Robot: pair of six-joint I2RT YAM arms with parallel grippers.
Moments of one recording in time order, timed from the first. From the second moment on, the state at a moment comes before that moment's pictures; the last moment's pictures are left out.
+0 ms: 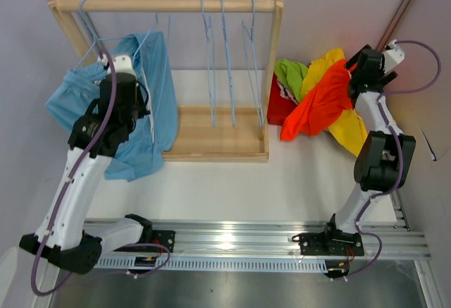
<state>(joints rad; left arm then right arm) -0.35 1.08 1.50 -0.92 -0.52 -0.27 -0.15 1.88 1.62 -0.02 0.47 0.50</state>
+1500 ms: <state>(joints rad) -0.68 1.62 2.24 -0.92 -0.54 -0.08 -0.06 1.04 0.79 0.12 0.43 0.66</state>
